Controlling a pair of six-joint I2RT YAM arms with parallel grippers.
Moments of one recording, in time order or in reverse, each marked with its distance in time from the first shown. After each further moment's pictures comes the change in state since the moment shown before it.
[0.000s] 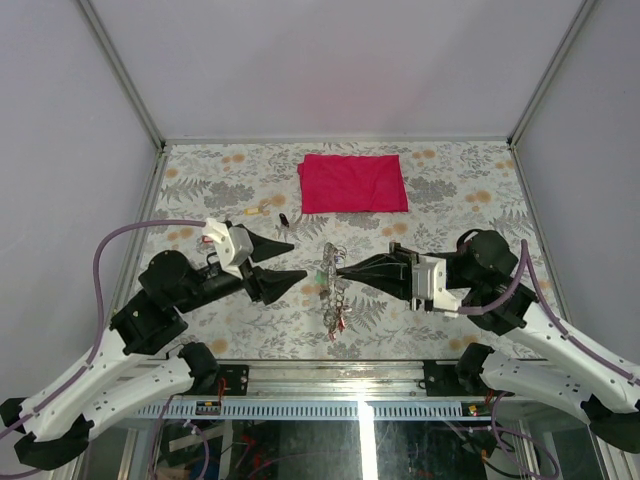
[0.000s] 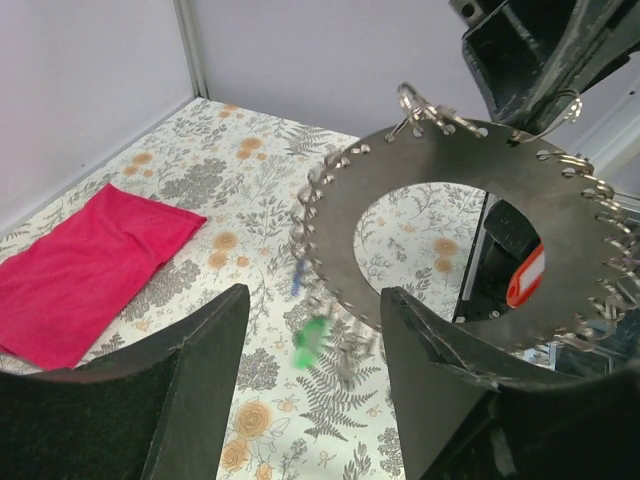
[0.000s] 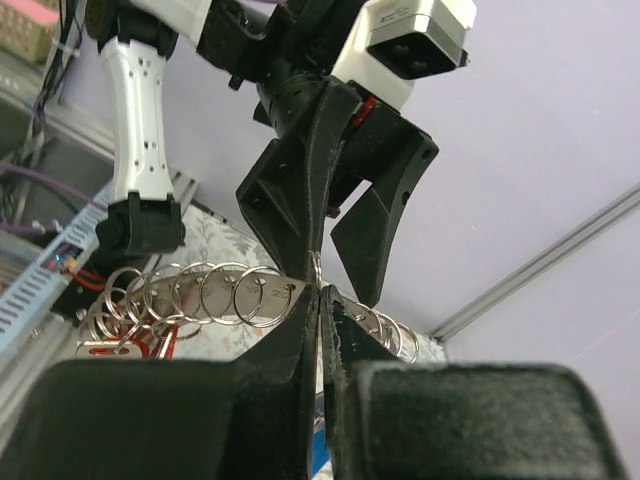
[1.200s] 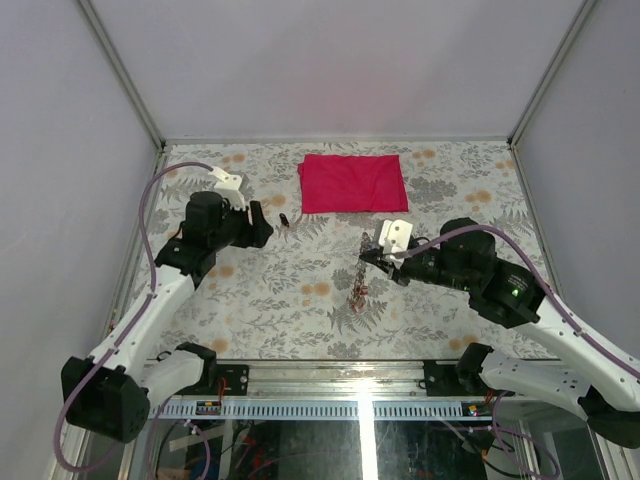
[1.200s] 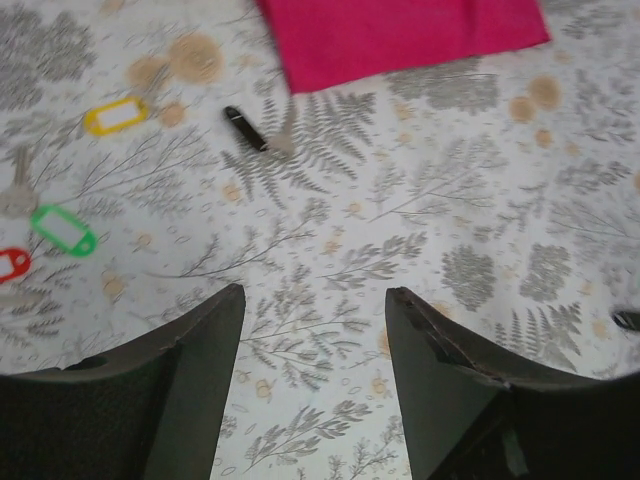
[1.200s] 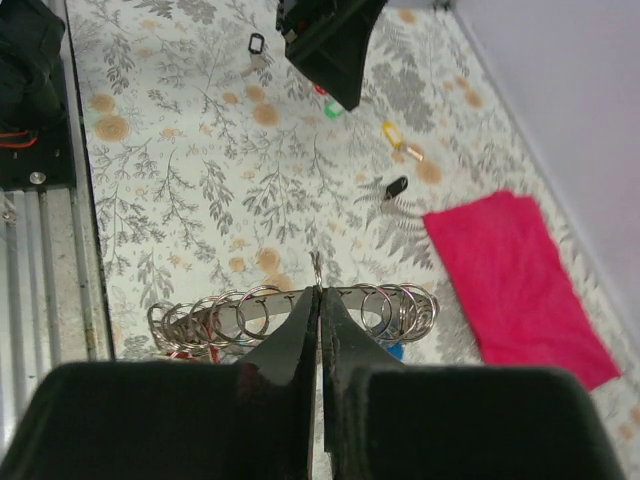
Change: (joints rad) left arm 0.558 0.413 -0.012 -0.130 -0.091 -0.169; right arm 0.001 0.045 0.182 -0.685 0.518 0.009
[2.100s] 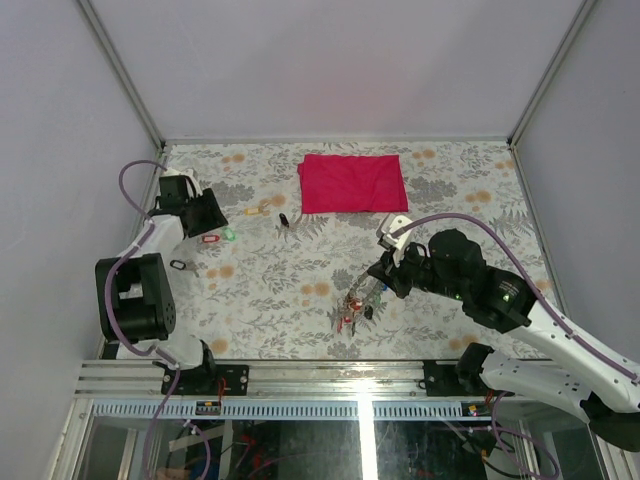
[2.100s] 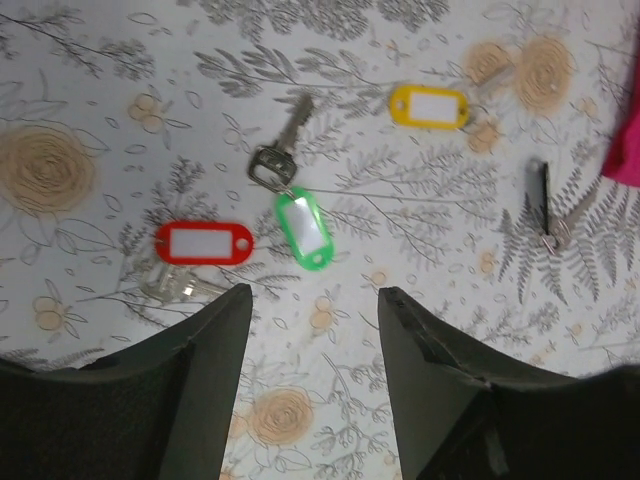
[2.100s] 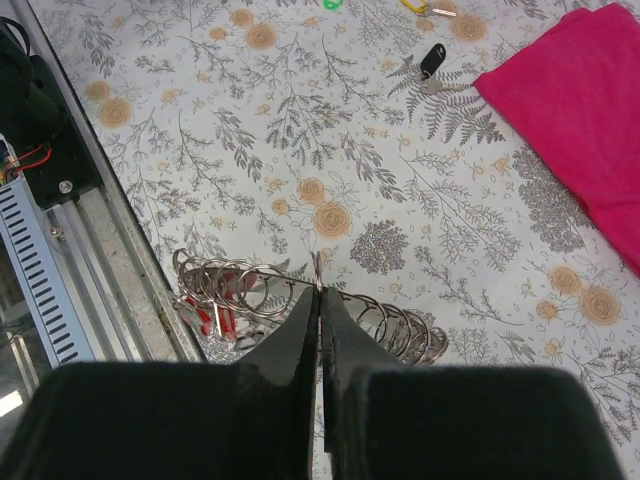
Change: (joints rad) left arm 0.449 0.533 0.126 0.050 0.034 -0.046; right arm 0.000 -0.034 -0.114 -0.067 0.153 0.359
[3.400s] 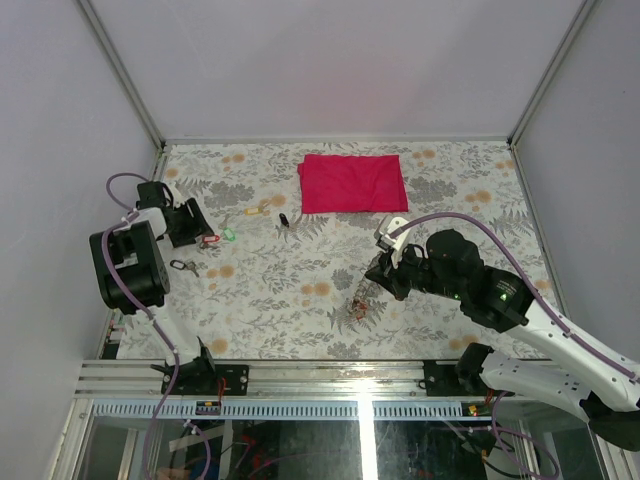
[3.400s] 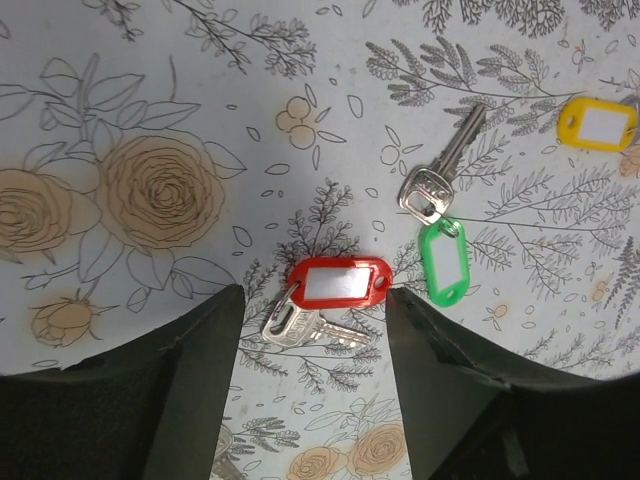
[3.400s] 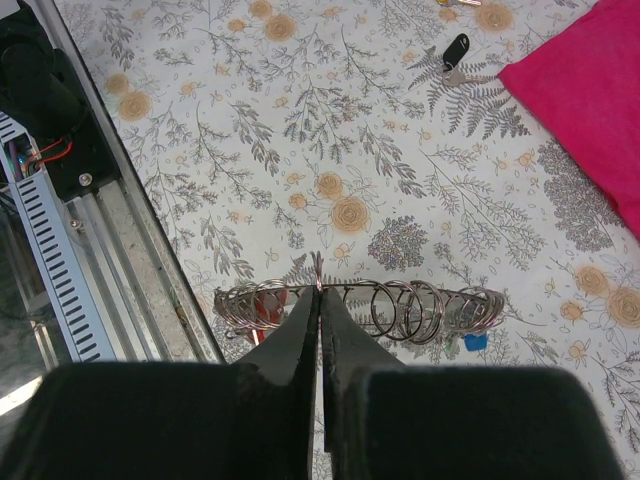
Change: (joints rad) left arm 0.213 0.266 0.115 -0.049 0.134 0.104; right arm 0.000 0.006 -0.010 0.000 -0.038 0.026
